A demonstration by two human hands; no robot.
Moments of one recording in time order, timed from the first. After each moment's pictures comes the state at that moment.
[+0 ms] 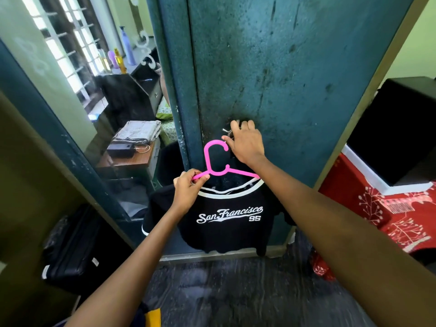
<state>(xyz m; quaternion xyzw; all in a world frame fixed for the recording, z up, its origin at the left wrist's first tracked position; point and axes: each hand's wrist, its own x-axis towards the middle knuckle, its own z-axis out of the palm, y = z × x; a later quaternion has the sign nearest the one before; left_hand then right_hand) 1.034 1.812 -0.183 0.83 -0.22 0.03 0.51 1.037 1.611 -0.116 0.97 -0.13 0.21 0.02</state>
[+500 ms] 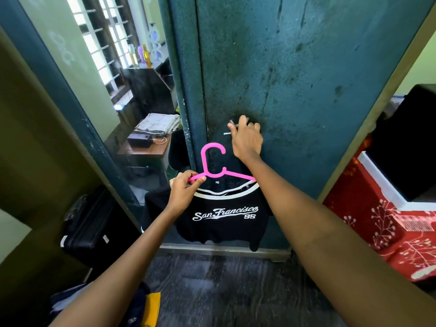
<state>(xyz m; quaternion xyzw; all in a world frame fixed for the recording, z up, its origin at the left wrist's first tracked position) 0.996 1.823 -0.182 0.85 -0.16 0.04 0.49 1.040 1.622 -0.119 0.94 -0.19 0.24 -0.12</state>
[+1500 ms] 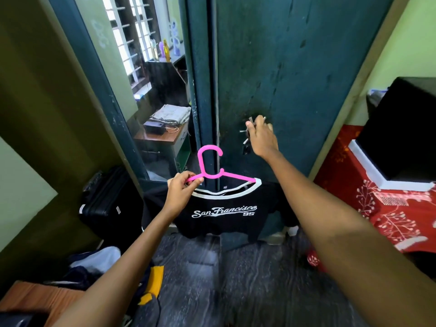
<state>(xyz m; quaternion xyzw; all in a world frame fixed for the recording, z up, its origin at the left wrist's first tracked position) 0.862 1.874 -0.191 0.84 -0.17 0.07 0.51 0.907 1.613 -0.125 0.93 -0.11 0.22 -0.27</state>
